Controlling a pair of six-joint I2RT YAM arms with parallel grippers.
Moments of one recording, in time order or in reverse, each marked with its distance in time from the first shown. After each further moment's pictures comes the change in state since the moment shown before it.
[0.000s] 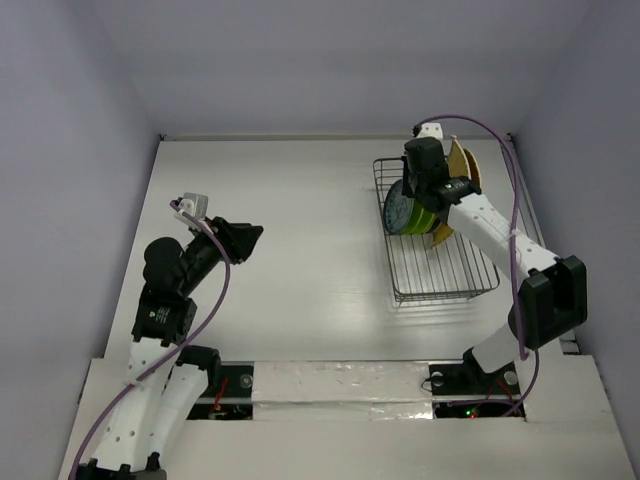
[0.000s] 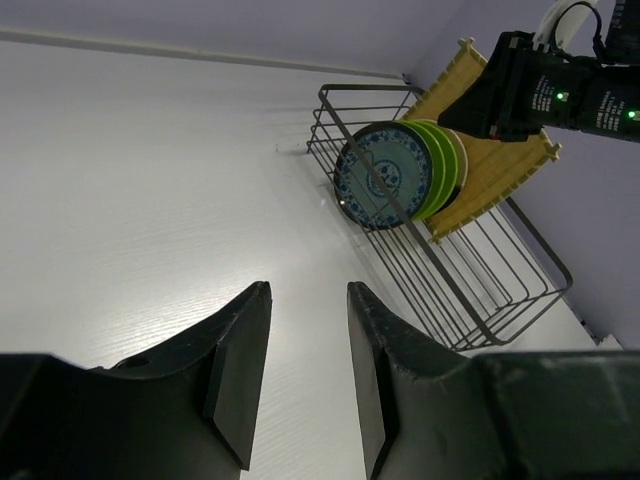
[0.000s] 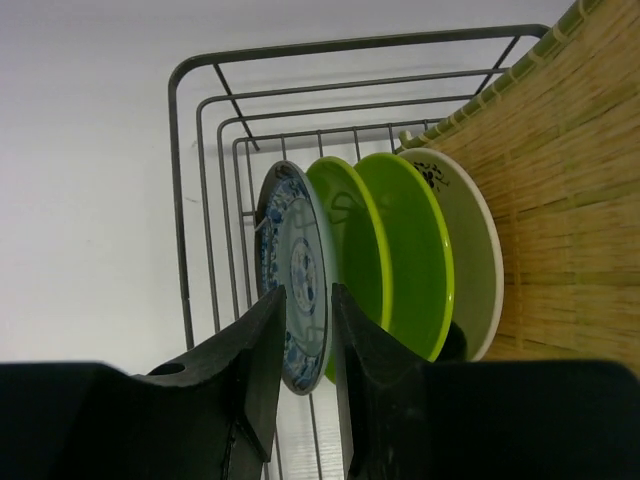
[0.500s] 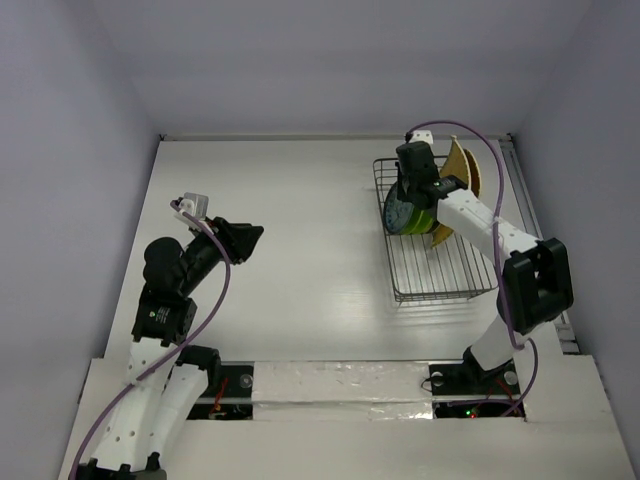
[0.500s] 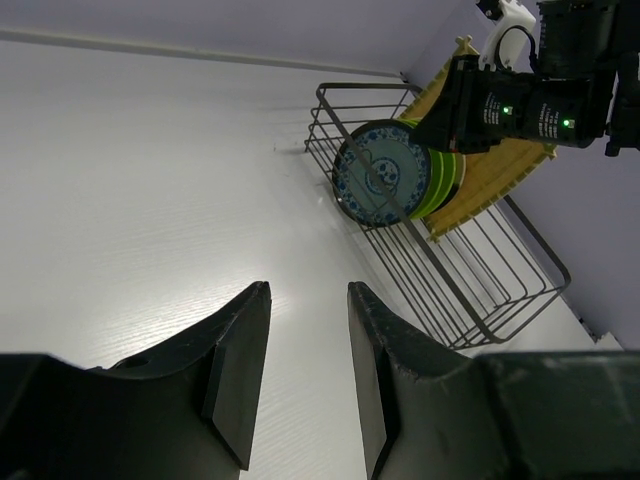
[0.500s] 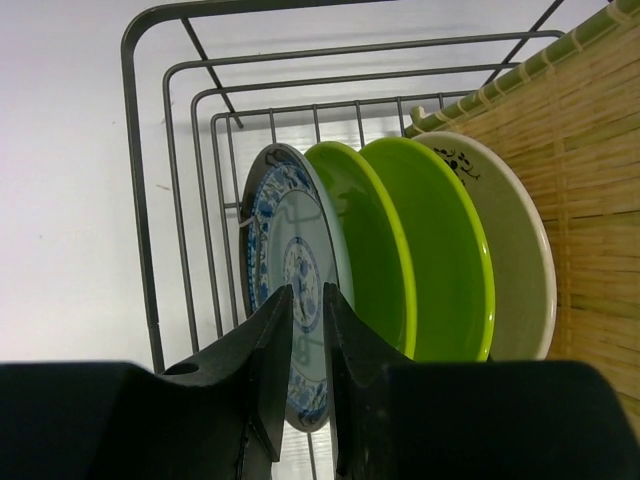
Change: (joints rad) left arm 0.000 0.000 0.000 0.000 0.007 0.000; right arm -0.024 0.115 -0.001 0.022 -0.002 -0.007
